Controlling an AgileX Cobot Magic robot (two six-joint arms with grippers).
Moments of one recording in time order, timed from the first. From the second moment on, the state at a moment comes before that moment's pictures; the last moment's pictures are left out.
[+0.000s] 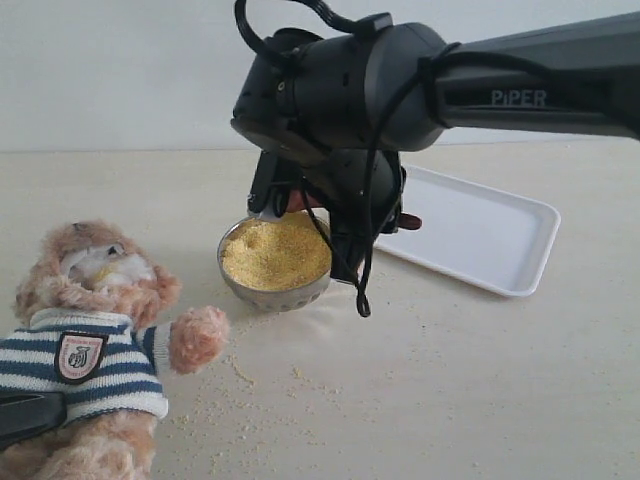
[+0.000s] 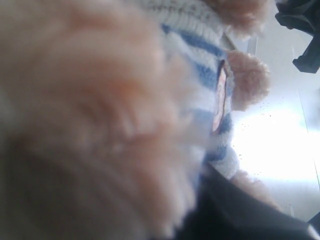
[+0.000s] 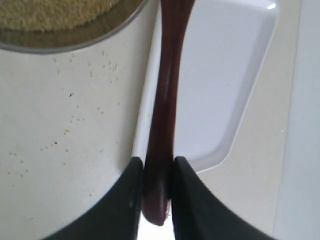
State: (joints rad) left arm 0.49 1.06 -0.10 -1.35 1.00 1.30; right arm 0.86 2.06 -1.65 -0.67 1.22 -0.13
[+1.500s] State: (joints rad) left arm 0.49 1.06 -0.10 -1.35 1.00 1.30; right arm 0.86 2.13 -1.62 -0.74 1.10 -0.14
